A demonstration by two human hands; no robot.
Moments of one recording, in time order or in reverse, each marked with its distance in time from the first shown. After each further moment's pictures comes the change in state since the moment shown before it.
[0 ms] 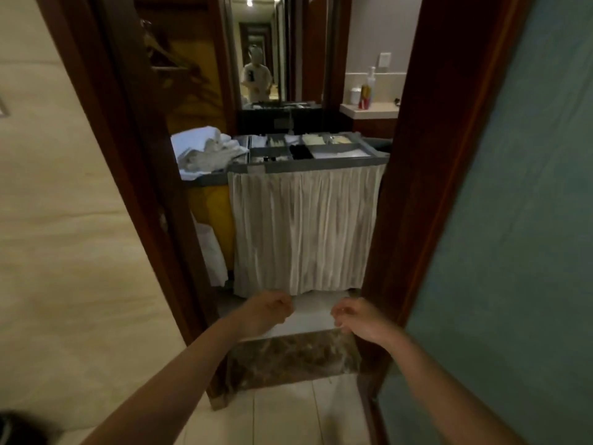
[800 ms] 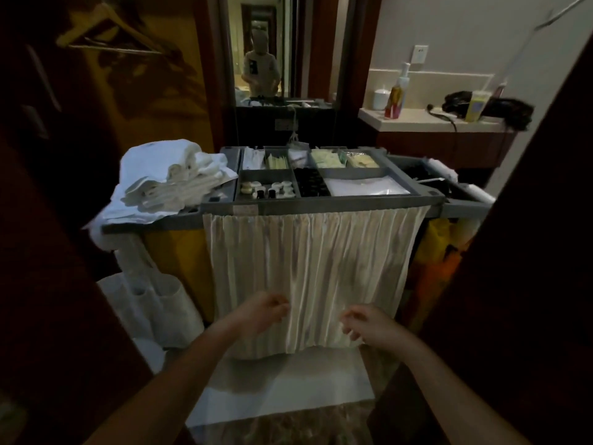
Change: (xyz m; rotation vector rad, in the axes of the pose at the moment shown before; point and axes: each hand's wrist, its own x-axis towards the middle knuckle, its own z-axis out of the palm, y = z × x) left_hand 0.392 -0.057 -0.169 -0.035 -0.046 0.020; right_hand 0.378 -0.081 -0.121 -0.055 -0.068 0.012
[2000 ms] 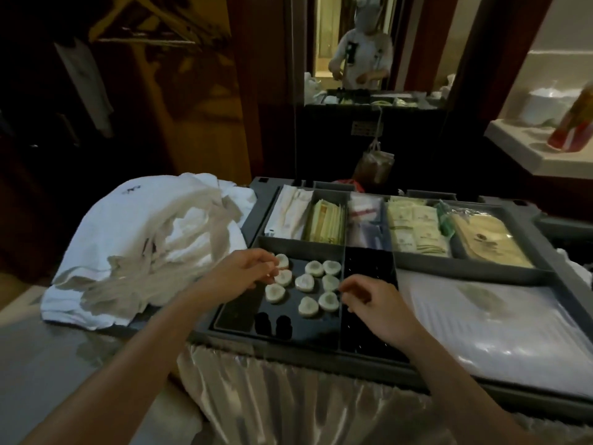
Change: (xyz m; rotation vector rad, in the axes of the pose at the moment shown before) left_hand 0.379 -0.031 -0.269 -0.229 0.413 -0.222; right_hand 0.475 -0.142 -0.166 -0.086 -0.032 -0.499
